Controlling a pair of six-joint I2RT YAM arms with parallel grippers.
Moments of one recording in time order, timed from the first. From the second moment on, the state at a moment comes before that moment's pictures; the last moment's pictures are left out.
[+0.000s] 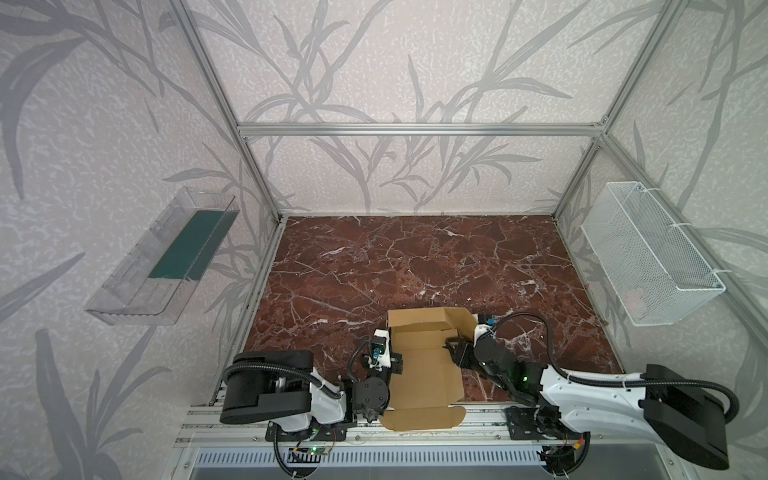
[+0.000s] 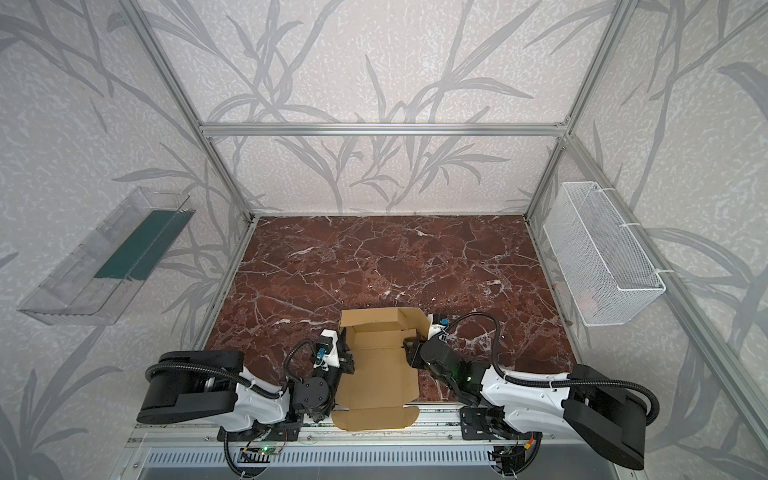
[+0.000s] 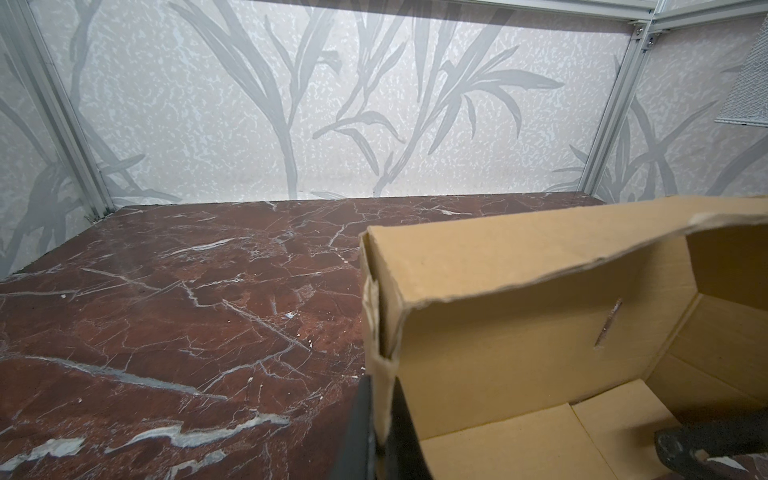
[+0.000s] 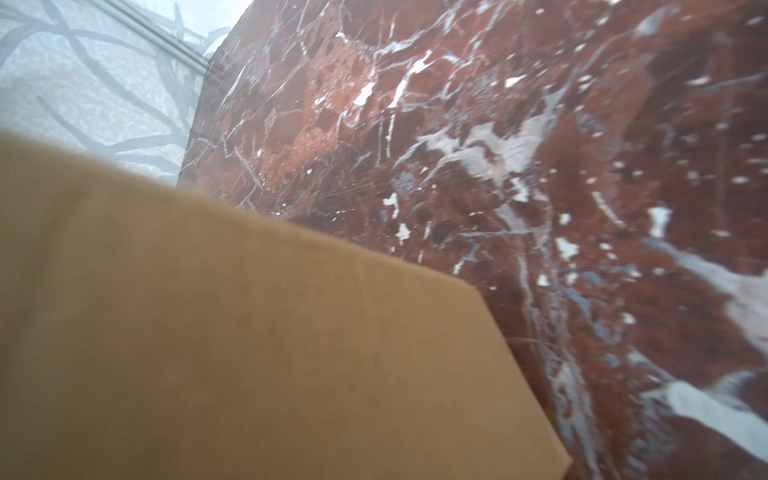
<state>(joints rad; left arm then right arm) -1.44 1.49 0.11 1.31 -1.27 -0.13 1.03 1.09 0.20 0.32 0.27 1.07</state>
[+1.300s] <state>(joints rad) -1.46 1.55 0.12 1.31 -1.31 -0.16 1.08 1.23 0.23 0.57 0.26 0.93</state>
